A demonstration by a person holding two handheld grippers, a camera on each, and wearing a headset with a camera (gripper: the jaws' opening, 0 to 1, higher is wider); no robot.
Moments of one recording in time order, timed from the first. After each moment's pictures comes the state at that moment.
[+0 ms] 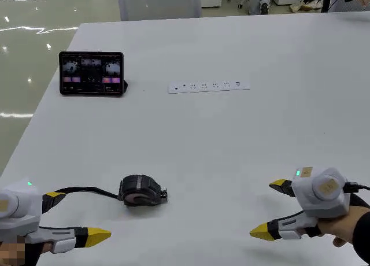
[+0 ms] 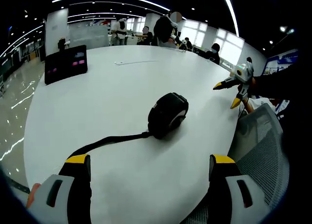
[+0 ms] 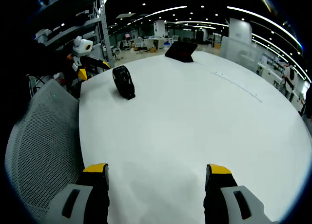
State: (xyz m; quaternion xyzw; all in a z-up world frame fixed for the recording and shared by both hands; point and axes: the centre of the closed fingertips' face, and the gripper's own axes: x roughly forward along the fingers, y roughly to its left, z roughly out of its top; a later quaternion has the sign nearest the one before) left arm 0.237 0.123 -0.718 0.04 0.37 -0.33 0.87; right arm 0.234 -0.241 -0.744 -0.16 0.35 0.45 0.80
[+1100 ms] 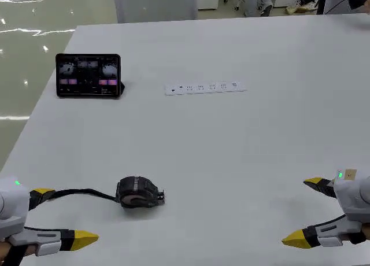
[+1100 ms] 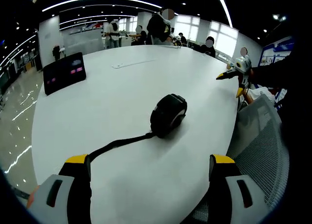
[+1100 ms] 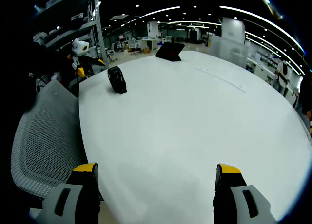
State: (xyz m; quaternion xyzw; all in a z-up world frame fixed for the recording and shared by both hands) left arm 0.241 0.133 -0.707 0.08 0.36 -0.34 0.86; right arm 0.223 -0.295 -0.731 -0.15 0.36 0.43 0.81
